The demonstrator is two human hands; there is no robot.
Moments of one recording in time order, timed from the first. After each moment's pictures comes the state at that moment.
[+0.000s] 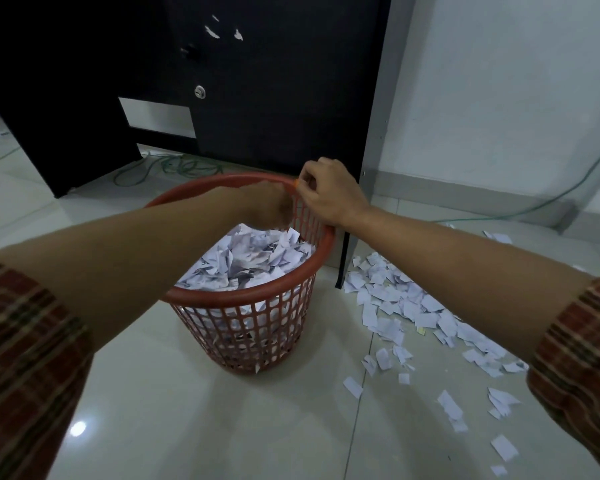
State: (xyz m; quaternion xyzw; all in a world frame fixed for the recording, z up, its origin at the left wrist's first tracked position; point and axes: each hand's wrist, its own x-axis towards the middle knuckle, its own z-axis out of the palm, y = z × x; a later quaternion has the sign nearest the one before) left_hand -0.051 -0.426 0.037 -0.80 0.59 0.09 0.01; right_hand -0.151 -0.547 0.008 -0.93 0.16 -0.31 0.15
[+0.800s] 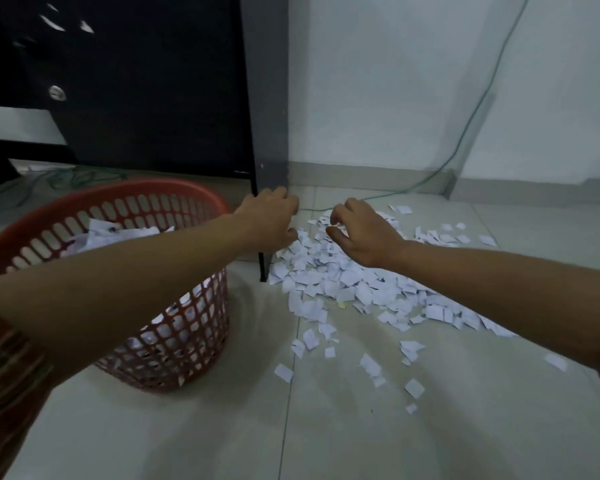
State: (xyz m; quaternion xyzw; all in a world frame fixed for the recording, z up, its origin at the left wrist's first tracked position) left_hand -0.182 -0.503 0.009 -0.74 0.67 -0.05 0.00; right_hand -0.361 -0.618 -0.045 -0.94 0.26 -0.21 0.06
